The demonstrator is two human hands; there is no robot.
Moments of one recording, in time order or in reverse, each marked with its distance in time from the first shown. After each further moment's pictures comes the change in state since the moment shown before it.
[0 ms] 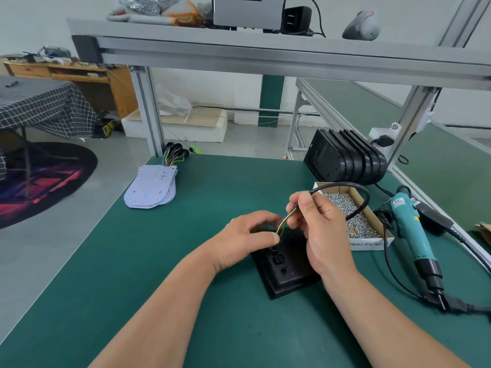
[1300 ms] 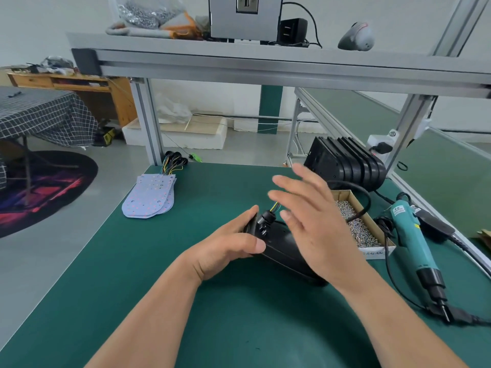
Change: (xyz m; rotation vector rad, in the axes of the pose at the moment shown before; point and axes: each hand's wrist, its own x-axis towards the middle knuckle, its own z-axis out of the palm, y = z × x) left_hand -0.004 -0.007 -0.019 -0.292 -0.023 -0.187; right_hand 0.009 -0.041 -0.006 -0.976 -0.344 -0.843
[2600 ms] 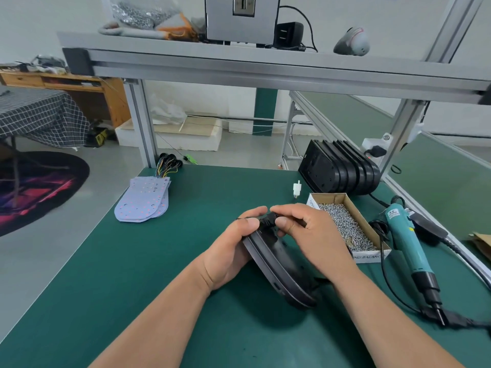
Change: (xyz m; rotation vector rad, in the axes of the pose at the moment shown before) left_hand 0.020 -0.007 0.026 -0.466 0.093 0.142; right_hand -0.009 0.023 0.019 0.457 -0.123 0.635
